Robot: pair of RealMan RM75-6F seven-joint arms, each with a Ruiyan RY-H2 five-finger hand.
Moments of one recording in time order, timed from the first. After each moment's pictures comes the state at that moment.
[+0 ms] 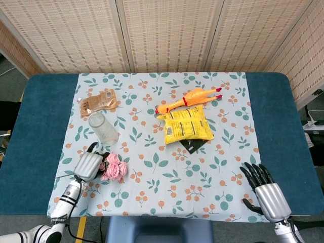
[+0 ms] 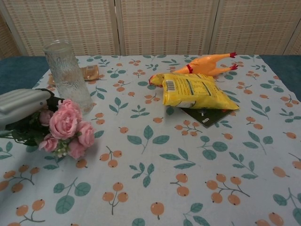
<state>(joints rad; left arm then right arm) -0.52 -1.51 -0.05 -1.51 1.28 1.15 0.36 0.03 -1.19 -0.09 -1.71 -1.72 1.47 -0.21</state>
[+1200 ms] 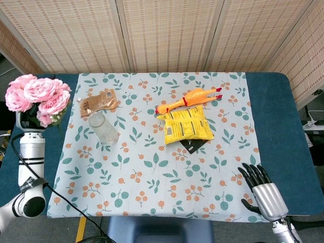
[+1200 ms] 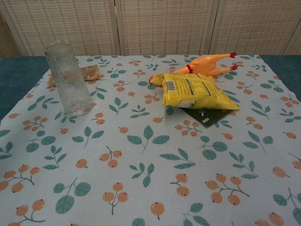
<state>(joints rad) -0.52 -1.26 -0.65 -1.72 1.08 1.22 -1.24 0.04 -1.20 -0.09 -1.72 -1.69 1.43 -0.23</state>
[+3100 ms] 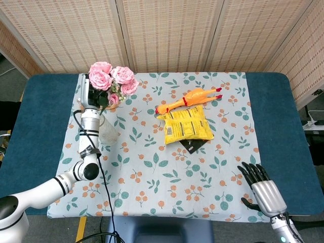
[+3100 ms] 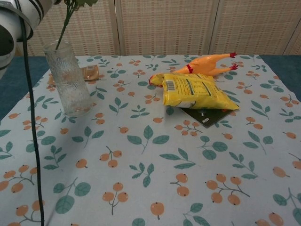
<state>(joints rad) -0.94 -1.70 -0.69 -1.12 0.99 1.08 -0.91 0.08 -1.19 -0.08 -1.72 -1.63 1.36 -0.21</state>
